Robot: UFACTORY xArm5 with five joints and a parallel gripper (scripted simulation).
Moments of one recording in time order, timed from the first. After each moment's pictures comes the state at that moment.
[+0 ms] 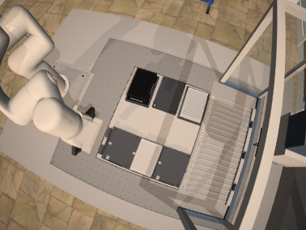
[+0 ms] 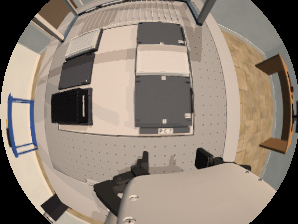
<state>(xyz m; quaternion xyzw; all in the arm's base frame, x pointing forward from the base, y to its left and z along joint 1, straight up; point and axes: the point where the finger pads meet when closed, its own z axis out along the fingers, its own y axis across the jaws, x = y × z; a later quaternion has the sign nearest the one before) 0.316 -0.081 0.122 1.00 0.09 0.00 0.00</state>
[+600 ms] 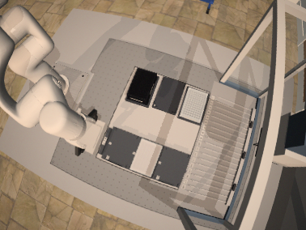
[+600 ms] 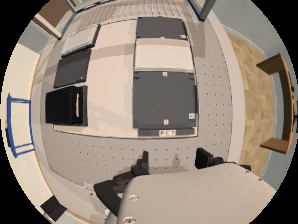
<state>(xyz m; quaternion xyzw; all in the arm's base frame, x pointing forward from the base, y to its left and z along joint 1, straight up) 0.315 -0.081 0.096 1.00 0.09 0.00 0.00</state>
